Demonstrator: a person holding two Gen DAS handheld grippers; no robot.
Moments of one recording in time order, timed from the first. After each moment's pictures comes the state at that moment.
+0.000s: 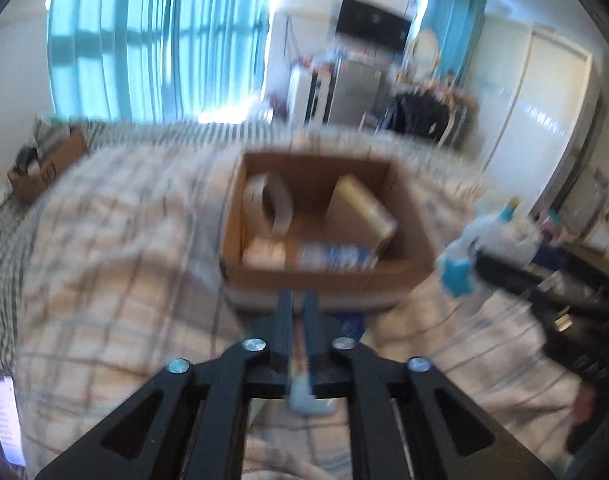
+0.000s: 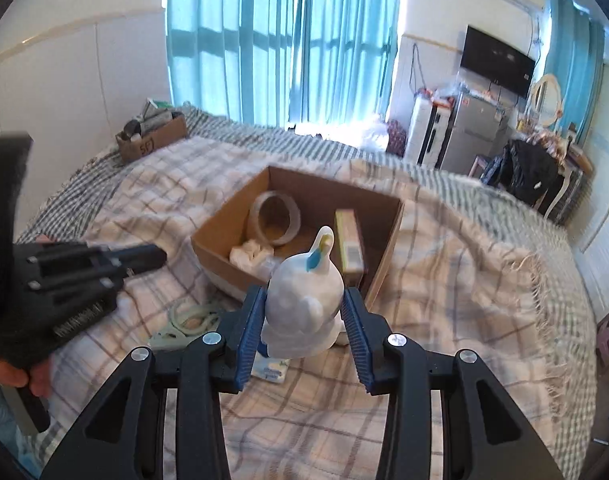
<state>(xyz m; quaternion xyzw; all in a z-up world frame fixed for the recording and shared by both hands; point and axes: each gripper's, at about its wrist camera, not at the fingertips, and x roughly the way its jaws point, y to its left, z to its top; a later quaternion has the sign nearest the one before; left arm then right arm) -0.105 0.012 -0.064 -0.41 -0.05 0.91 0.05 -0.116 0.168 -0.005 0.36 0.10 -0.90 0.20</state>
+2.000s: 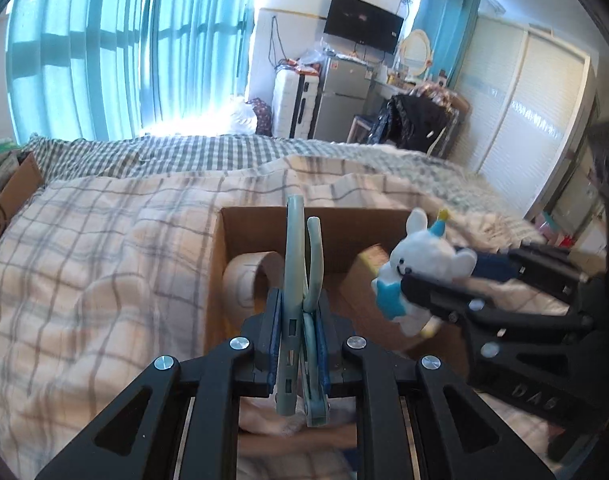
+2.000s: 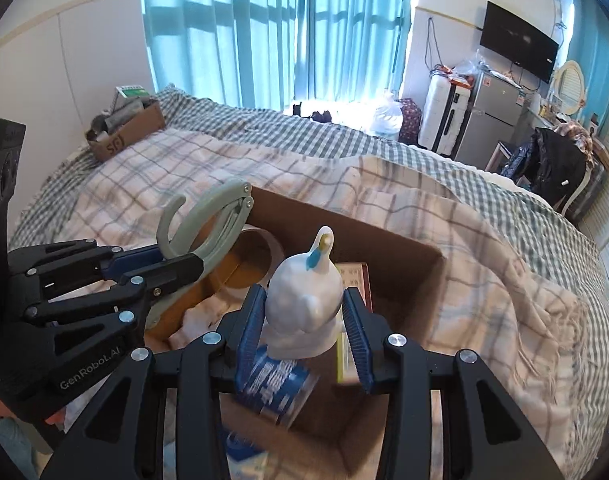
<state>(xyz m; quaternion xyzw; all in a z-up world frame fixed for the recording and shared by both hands) -0.244 0.006 -0.068 -0.39 -0.04 0.92 0.08 -0.272 0.129 -0.036 0.40 0.11 -0.88 0.21</state>
